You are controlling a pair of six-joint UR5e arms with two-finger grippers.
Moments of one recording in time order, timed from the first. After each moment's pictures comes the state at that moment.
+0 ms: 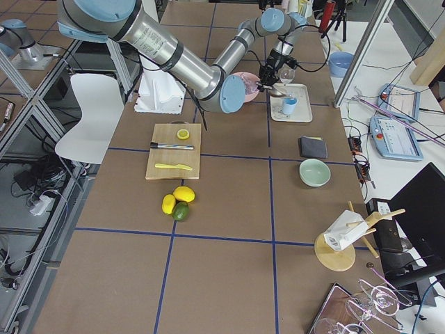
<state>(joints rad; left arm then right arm) -1.27 -1.76 -1.74 -1.80 -2.28 0.02 0.83 -0.43 1.25 -2.44 2.12 0.17</state>
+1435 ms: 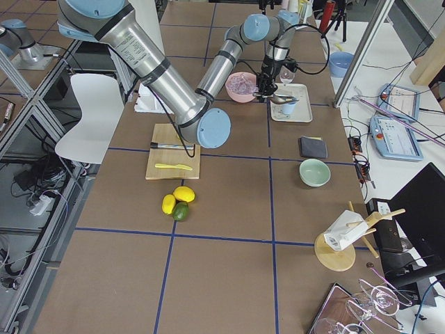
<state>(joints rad) -1.27 -1.76 -1.73 -1.79 -2.28 0.02 1.00 -0.82 1.81 -2.44 2.09 0.16</state>
